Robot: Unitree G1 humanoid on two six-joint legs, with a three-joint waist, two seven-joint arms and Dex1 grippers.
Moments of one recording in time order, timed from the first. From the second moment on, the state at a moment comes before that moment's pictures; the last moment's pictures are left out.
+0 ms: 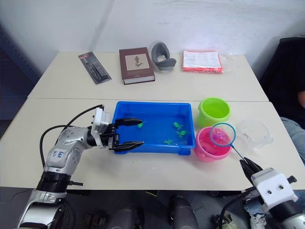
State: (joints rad) left arm -0.43 0.46 -0.03 0.06 -0.46 0.21 -1.16; right arm 0.71 -0.36 -0.59 -0.71 -0.04 -0.08 0.59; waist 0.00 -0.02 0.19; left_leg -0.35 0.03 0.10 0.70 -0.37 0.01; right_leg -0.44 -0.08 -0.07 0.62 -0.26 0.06
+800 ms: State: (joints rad) left arm -0.45 0.44 -0.04 0.06 -0.46 0.19 -1.16; right arm 0.69 -0.51 -0.52 -0.50 -0.43 -0.54 0.18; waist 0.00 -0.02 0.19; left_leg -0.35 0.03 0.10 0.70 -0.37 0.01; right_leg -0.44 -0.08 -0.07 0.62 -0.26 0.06
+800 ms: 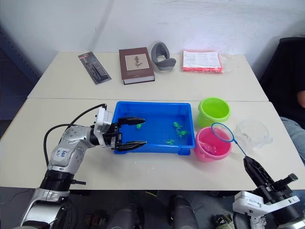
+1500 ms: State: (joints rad) left arm -0.47 0.53 0.03 0.17 -0.43 0.11 -1.16; right arm -0.06 -0.94 -0.16 -0.74 1.44 0.87 -0.17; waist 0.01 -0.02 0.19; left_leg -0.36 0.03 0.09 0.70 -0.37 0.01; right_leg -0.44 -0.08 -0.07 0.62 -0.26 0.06
